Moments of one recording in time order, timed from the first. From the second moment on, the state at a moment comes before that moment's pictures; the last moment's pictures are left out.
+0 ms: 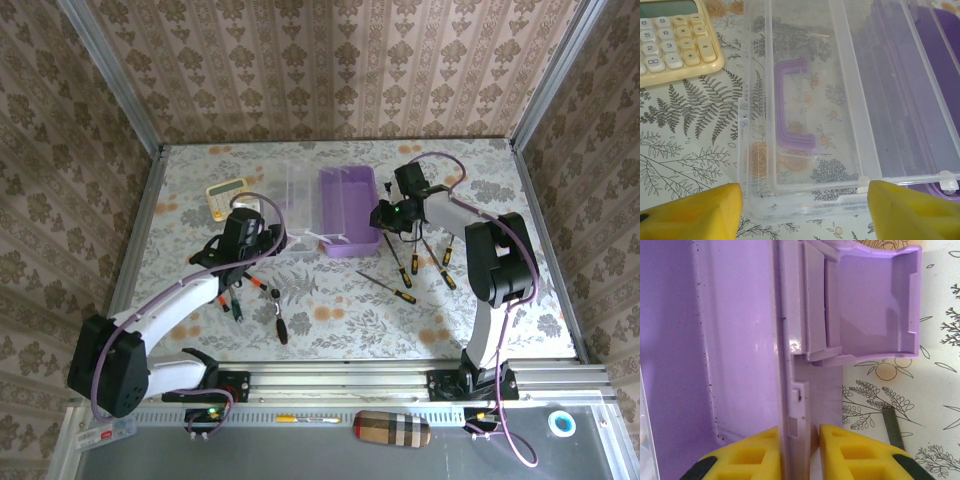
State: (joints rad) left arm -0.54 1.21 0.73 -0.18 -0.16 -0.46; right arm 0.25 1.91 1.30 -0.47 -0.37 0.45
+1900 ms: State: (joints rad) left arm -0.51 0.23 0.54 -1.00 -0.28 -0.86; right arm 1.14 2.15 1.64 -0.74 0.25 0.70
